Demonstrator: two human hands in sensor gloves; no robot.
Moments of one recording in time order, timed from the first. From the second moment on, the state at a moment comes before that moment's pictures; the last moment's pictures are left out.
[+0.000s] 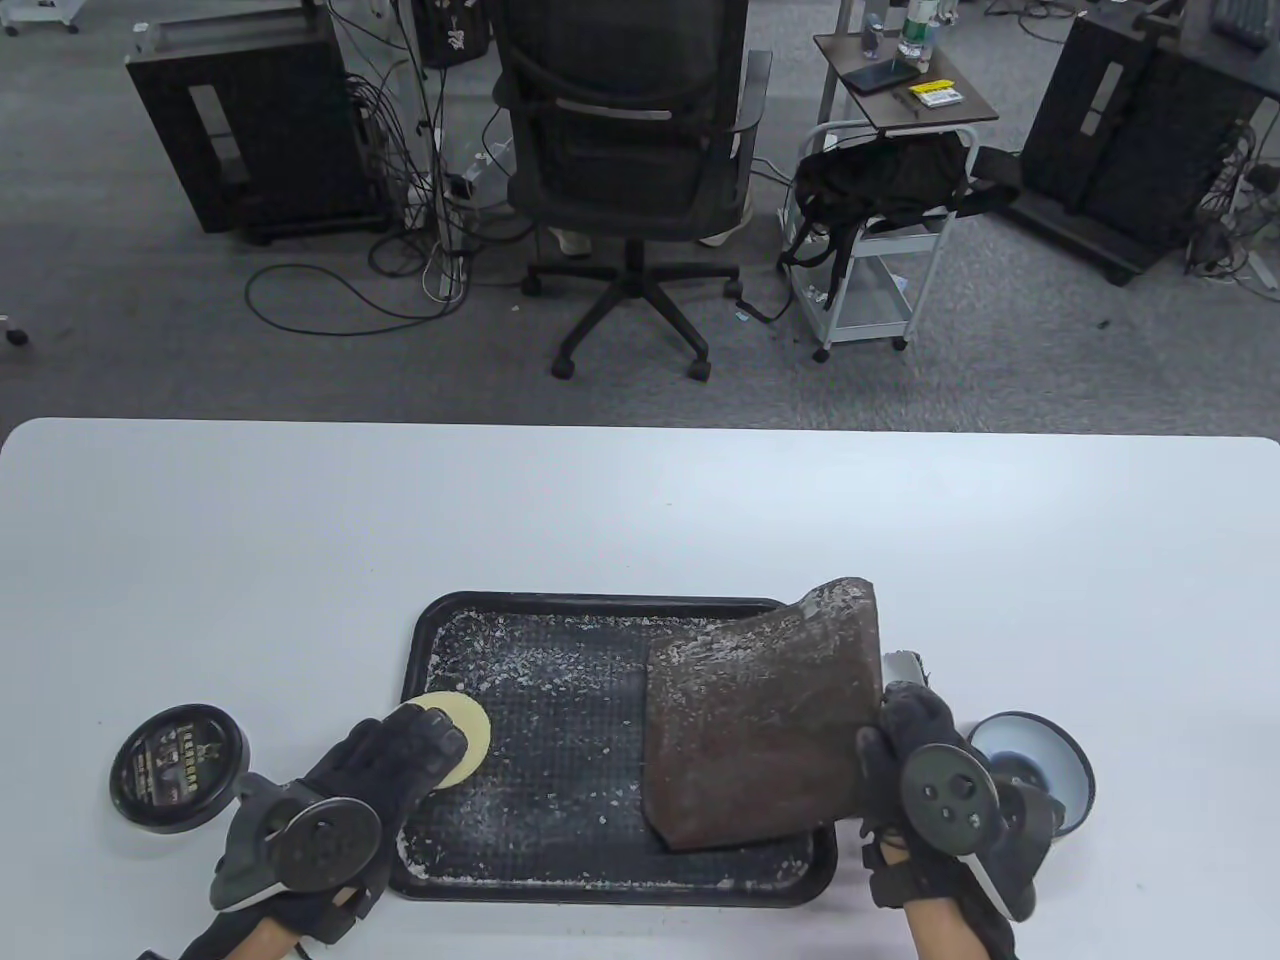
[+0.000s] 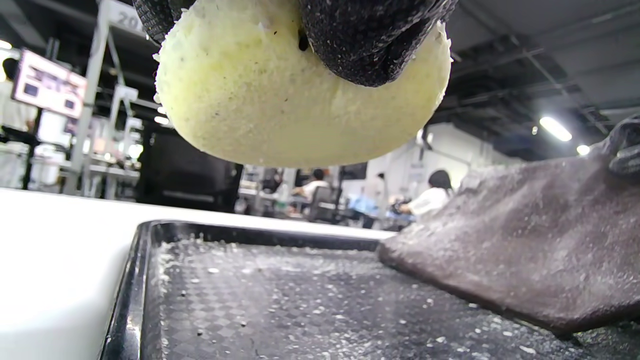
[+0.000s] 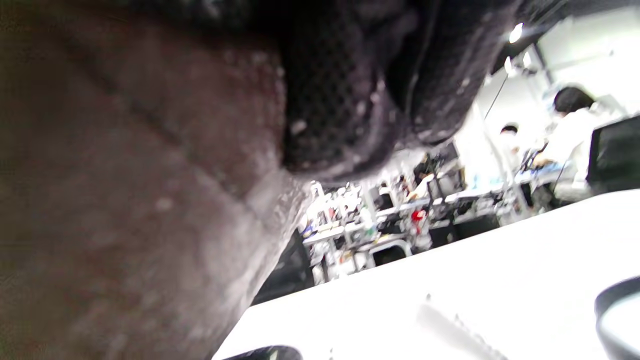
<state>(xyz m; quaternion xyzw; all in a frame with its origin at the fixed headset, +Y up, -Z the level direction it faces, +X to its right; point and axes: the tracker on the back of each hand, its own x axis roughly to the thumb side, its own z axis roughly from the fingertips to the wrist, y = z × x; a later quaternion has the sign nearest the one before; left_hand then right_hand) -0.244 -0.719 -0.260 0.14 -0.21 0.13 0.96 0.239 -0.651 -0.279 -0.03 -0.26 0.95 0.13</state>
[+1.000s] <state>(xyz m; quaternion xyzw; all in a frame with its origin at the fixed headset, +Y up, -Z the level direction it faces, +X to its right) -0.235 -0.720 -0.261 0.15 -0.22 0.12 0.96 0.148 -0.603 -0.234 0.03 -0.46 0.89 -0.01</state>
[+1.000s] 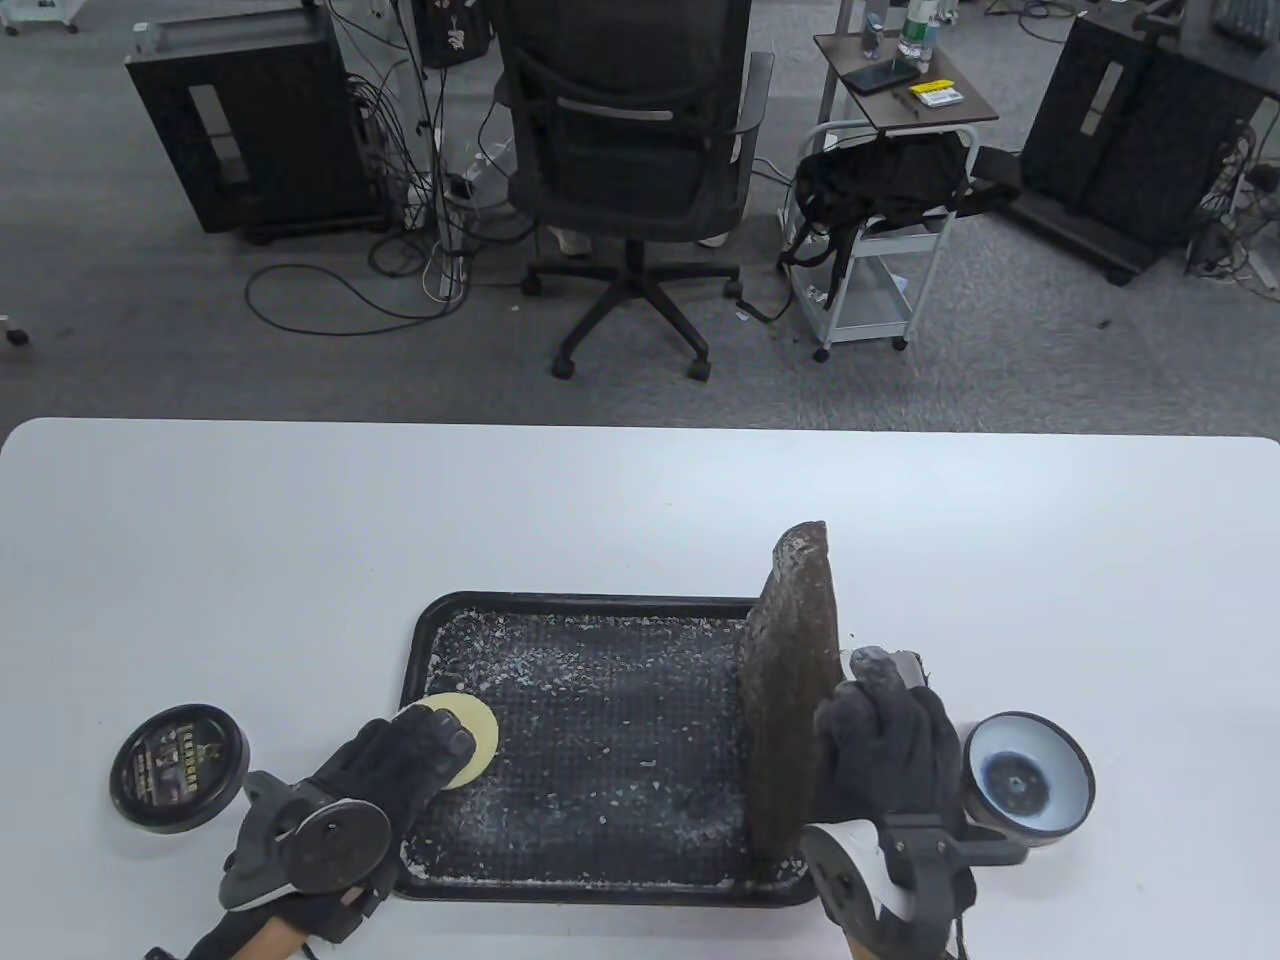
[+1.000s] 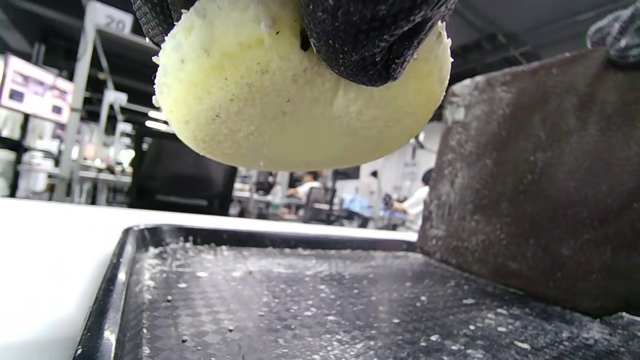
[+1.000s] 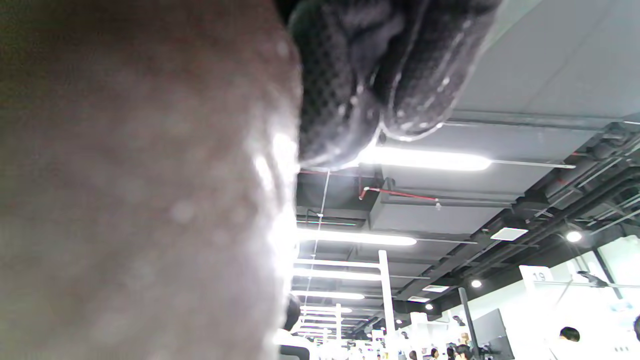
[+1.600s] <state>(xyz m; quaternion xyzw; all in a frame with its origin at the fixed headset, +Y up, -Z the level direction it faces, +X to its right) -0.258 -0.706 -0.257 0.22 -0.16 0.17 0.95 -0.006 -0.624 -0.256 0.18 -0.38 0.90 -0.09</state>
